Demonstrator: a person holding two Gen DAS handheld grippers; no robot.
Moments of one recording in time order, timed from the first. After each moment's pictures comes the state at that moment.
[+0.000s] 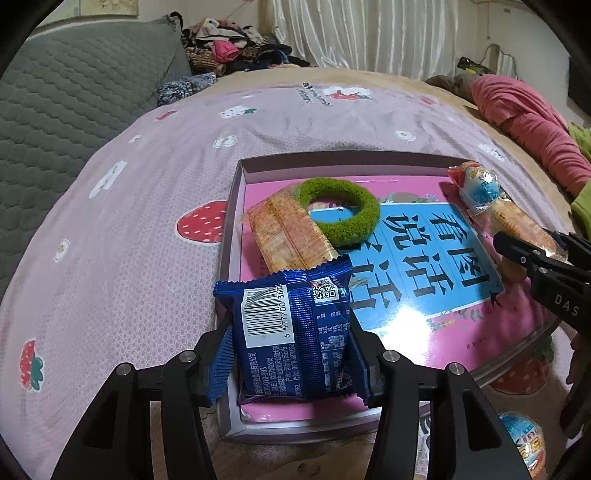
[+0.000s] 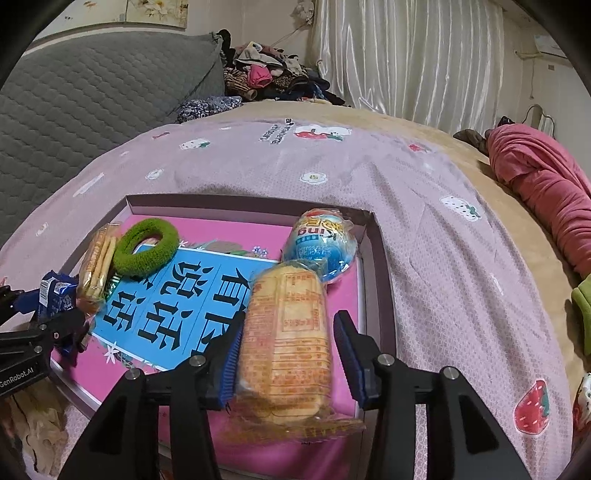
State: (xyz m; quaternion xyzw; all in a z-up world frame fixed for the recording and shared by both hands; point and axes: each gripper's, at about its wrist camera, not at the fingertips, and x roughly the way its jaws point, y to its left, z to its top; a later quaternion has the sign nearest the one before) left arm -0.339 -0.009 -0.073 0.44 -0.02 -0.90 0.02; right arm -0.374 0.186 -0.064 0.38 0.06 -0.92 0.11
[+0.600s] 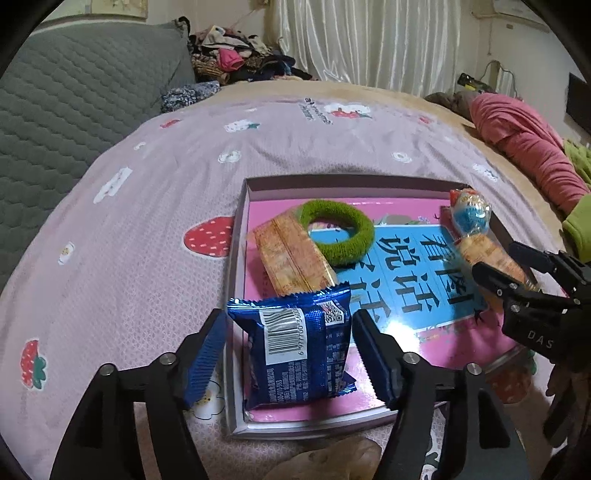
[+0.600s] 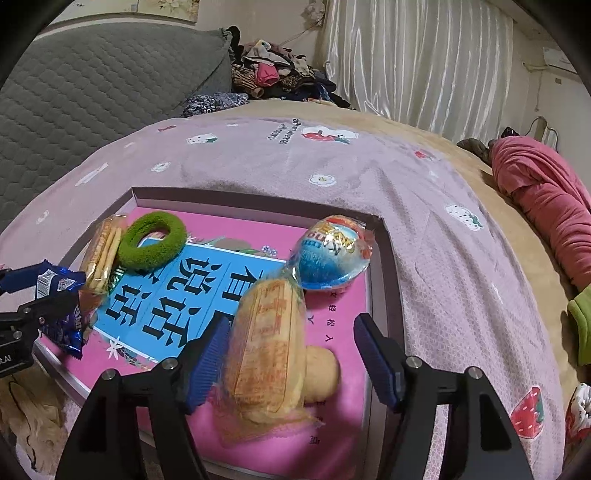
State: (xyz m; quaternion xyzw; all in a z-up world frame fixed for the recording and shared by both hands) left arm -0.333 -0.017 -0.055 0.41 0.01 -0.91 0.01; right arm -0.371 0.176 -0.063 0.38 0.09 -0.92 0.11
